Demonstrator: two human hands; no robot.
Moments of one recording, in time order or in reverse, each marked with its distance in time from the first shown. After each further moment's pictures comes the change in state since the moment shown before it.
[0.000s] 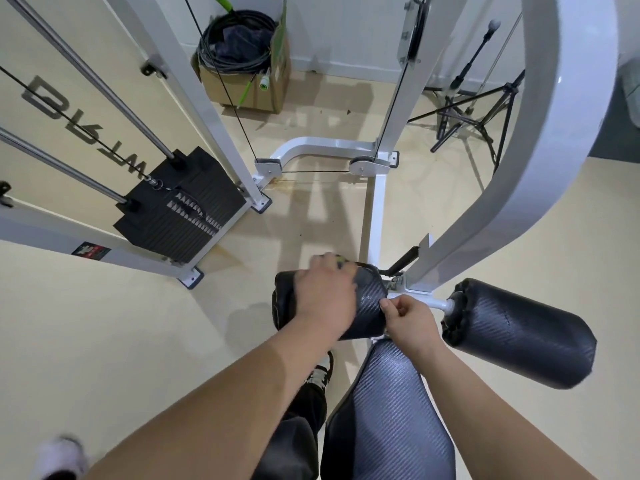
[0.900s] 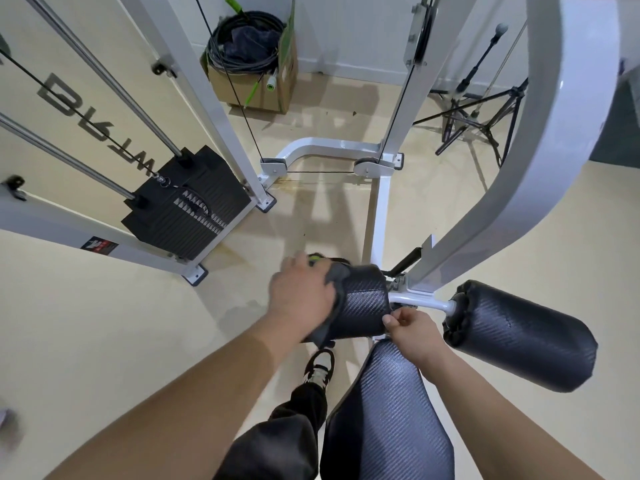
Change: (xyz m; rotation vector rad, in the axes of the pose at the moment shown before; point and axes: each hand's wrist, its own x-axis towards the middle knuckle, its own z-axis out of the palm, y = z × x) left_hand -0.010 -0.047 -0.001 -0.056 -0.052 -0.049; right_hand -0.008 0.014 -0.009 -0.028 -0.145 0.040
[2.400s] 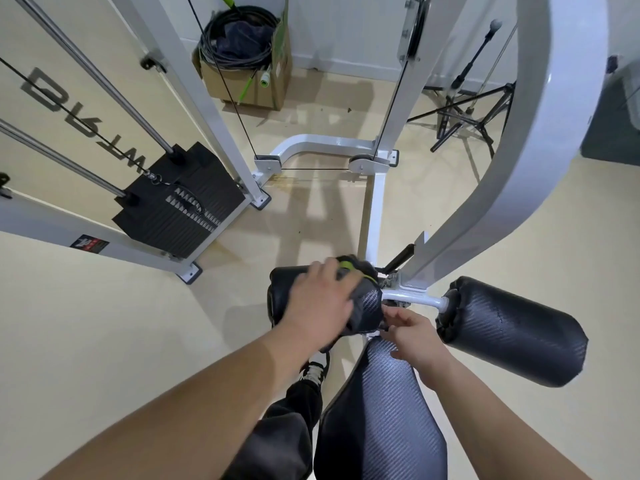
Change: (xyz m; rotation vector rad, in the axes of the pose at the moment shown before) left_hand -0.007 0.033 0.016 0.036 0.048 0.254; right_hand -0.007 0.010 -0.008 0.275 -0.088 0.050
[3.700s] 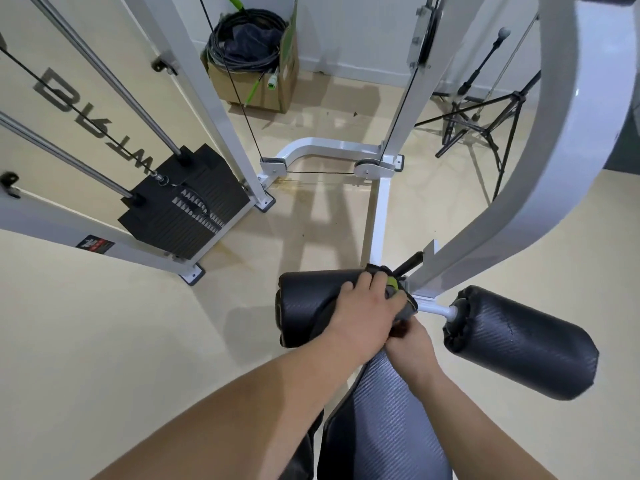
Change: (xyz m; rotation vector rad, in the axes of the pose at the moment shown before) left_hand 0.015 0.045 0.009 0.071 -0.040 0.137; right_hand 0.005 0.005 0.028 -0.250 0.207 -0.107
